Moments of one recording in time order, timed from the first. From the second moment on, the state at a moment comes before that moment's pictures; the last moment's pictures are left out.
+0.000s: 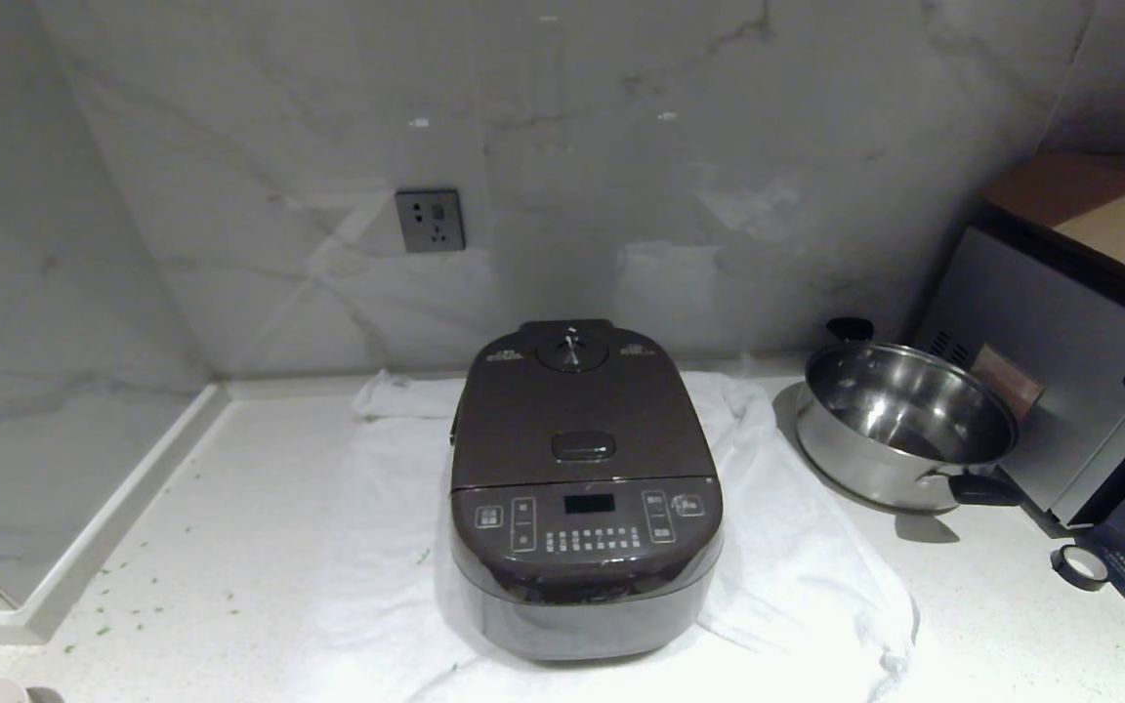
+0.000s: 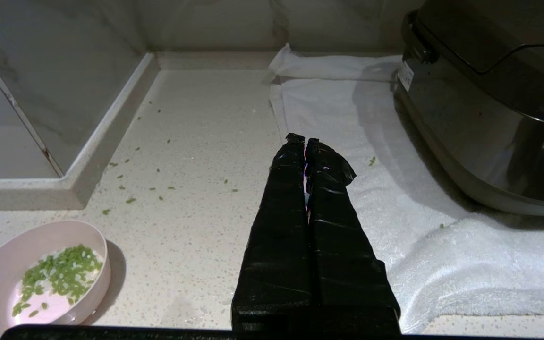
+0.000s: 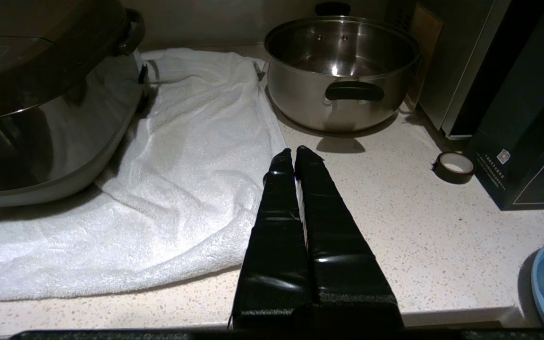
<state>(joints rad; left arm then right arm) 0.00 0.00 0.00 -0.03 0.00 0.00 0.01 0.00 0.00 0.00 0.00 0.00</state>
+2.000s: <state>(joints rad) -0.20 0.98 -0.63 -0.39 -0.26 -0.05 0.01 0.00 0.00 0.00 0.00 0.01</state>
